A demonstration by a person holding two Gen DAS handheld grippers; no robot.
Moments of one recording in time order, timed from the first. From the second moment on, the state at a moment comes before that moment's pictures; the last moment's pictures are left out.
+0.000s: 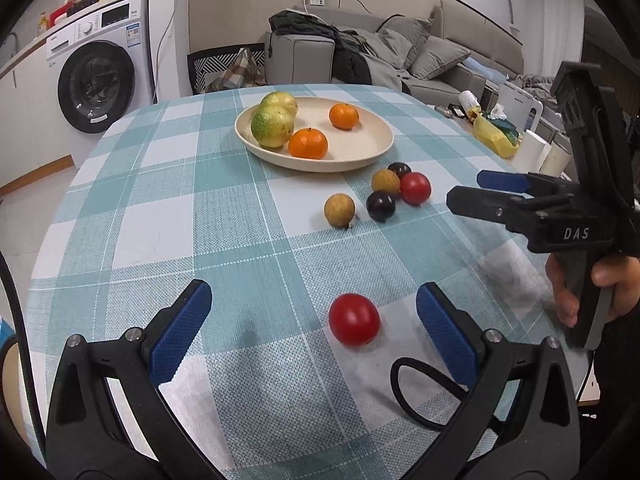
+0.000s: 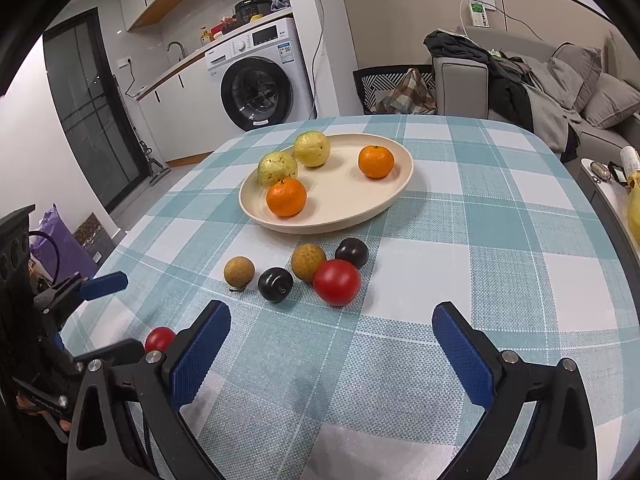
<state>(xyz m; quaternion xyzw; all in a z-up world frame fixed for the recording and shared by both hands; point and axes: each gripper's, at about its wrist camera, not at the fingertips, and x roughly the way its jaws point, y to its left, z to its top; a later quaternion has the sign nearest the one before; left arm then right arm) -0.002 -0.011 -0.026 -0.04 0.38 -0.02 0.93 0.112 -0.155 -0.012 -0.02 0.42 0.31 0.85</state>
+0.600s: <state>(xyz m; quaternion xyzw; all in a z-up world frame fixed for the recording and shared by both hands) 0.009 -0.008 -0.042 -0.07 0.42 -0.07 0.90 0.112 -0.152 -0.015 -0.03 0.42 0.32 0.85</state>
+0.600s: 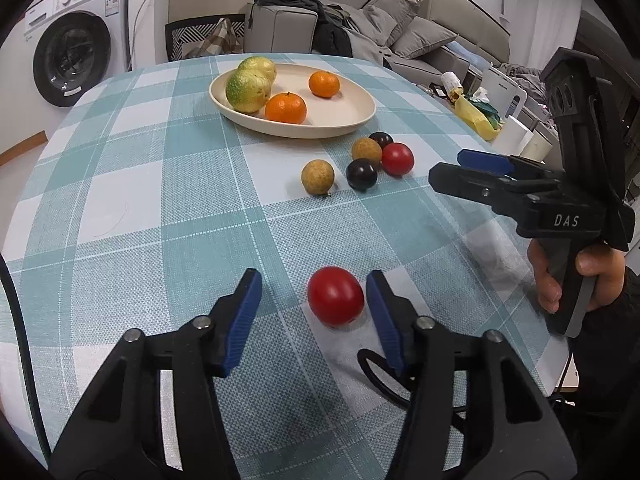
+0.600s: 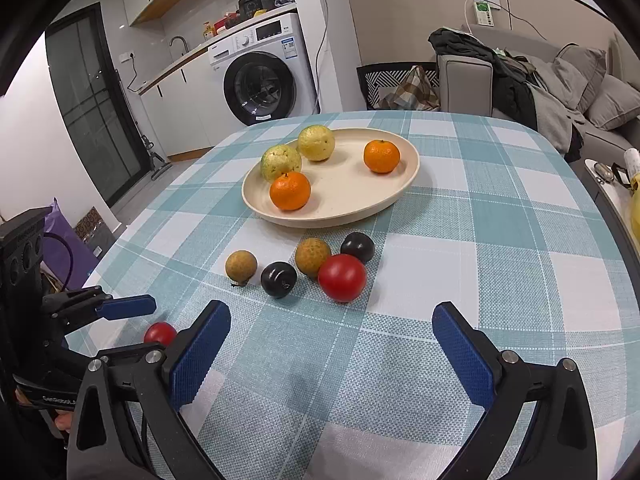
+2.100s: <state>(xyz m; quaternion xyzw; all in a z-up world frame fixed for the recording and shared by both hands) 0.055 -0.003 -0.017 -0.05 0.34 -0.02 0.94 0.140 -0.134 -0.034 -0.05 0.46 0.33 0.83</state>
